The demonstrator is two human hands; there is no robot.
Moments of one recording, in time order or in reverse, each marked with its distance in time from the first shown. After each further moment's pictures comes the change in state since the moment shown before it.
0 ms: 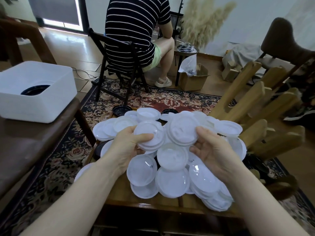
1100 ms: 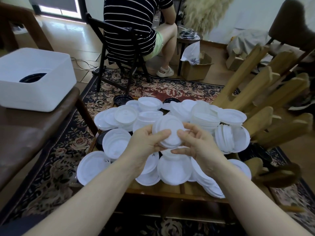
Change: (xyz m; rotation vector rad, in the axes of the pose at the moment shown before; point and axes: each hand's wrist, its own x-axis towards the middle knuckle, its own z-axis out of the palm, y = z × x) left_hand -0.022 -0.022 0.028 0.040 -0.108 0.025; right_hand 0.001 0.033 0.010 -0.198 -0.041 0.055
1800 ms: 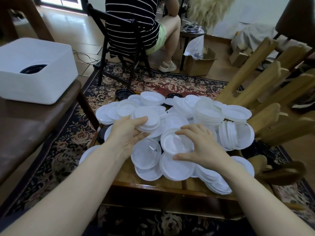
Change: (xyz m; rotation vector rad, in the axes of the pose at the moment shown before) left_hand 0.020 0.014 -0.032 -0.259 0.310 -0.116; right_hand 0.013 0.014 -0.027 -1.525 -0.132 -0.348
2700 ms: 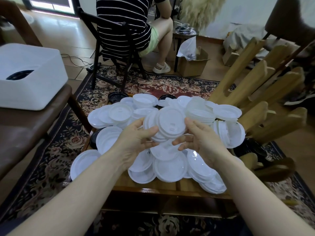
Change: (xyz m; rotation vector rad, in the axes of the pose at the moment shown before) left_hand -0.010 -0.020 0.012 0.183 -0.317 0.051; right_hand -0.003 -0.014 -0.024 1.420 0.132 0.353
